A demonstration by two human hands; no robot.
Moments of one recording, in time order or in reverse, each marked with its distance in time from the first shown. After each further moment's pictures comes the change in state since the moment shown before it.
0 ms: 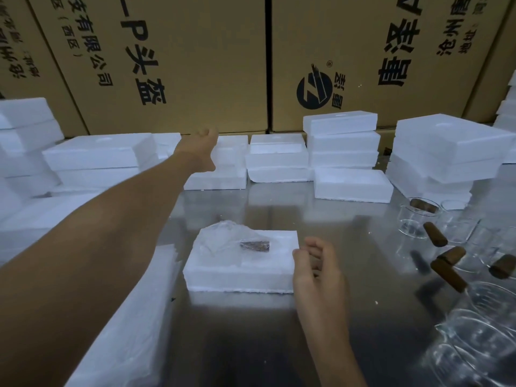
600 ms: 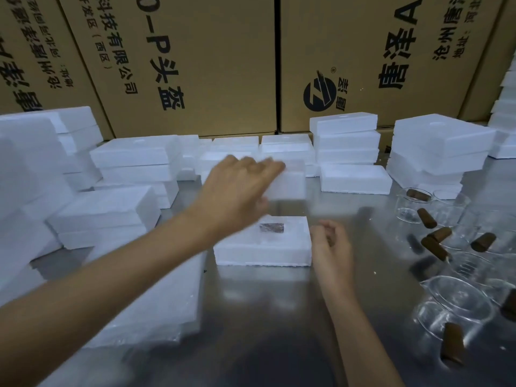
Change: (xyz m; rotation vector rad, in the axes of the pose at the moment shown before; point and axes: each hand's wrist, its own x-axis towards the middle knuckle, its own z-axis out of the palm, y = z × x) left_hand -0.215 0.079 -0.095 -0.016 0.352 0.453; right_hand 0.002 -0.006 -0.004 0.089 0.004 0.063
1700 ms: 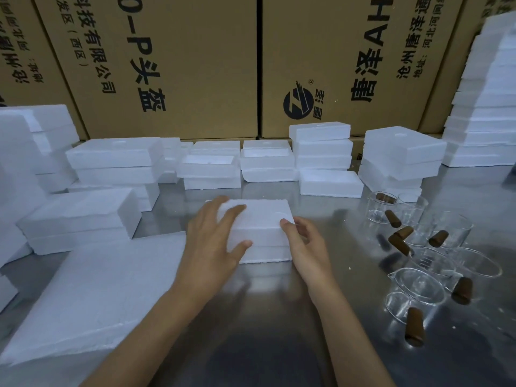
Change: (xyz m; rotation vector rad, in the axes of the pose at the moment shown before) left_hand -0.076 0.028 0.058 -0.468 0.072 -0.463; right_hand 0.002 -0.009 -0.003 0.096 -0.173 -0.010
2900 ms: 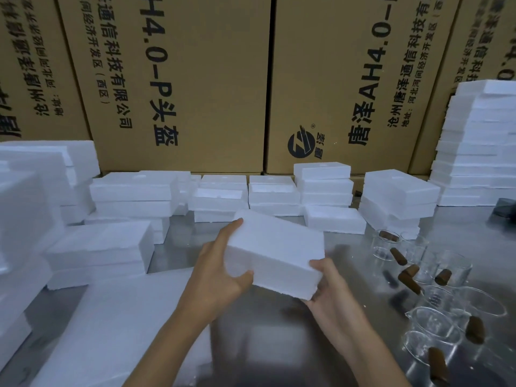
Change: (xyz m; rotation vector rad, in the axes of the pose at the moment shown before) left_hand 0.009 -0.028 -0.034 -0.581 -0.075 -0.180; right_hand -0.028 -0.024 -0.003 0.497 -0.253 0.183
